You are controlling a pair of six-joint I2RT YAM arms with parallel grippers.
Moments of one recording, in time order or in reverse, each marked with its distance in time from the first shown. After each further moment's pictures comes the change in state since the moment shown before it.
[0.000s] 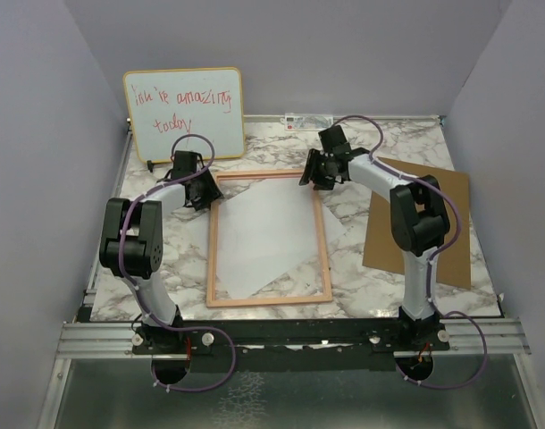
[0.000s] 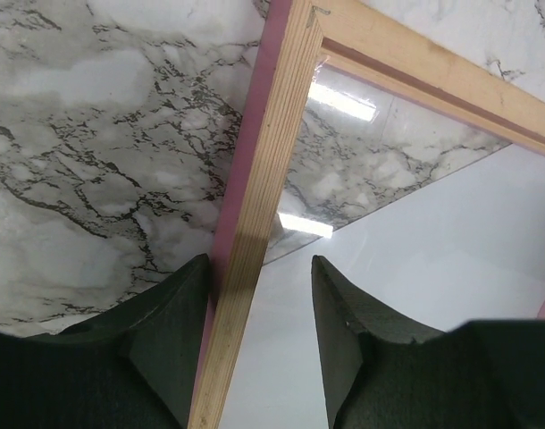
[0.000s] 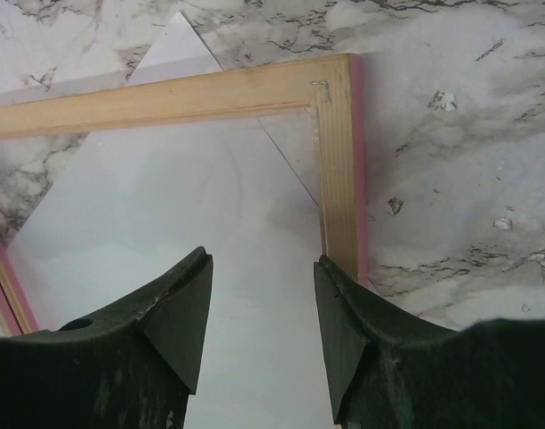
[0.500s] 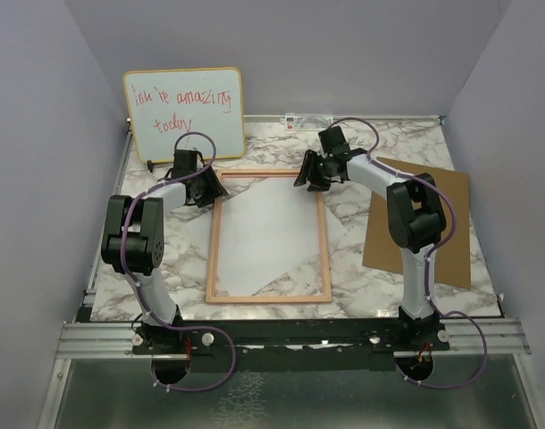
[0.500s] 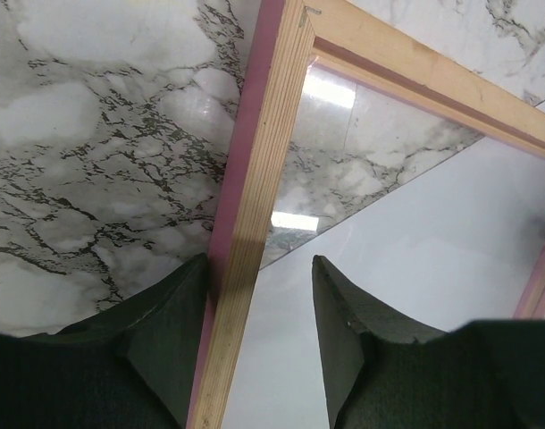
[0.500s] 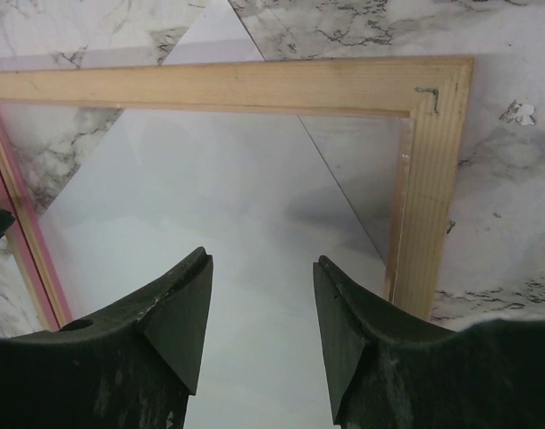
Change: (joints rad) left arm 0.003 0.037 0.018 0.064 0.082 0.002; right arm -0.011 0.048 0.026 0.021 -0.114 -0.003
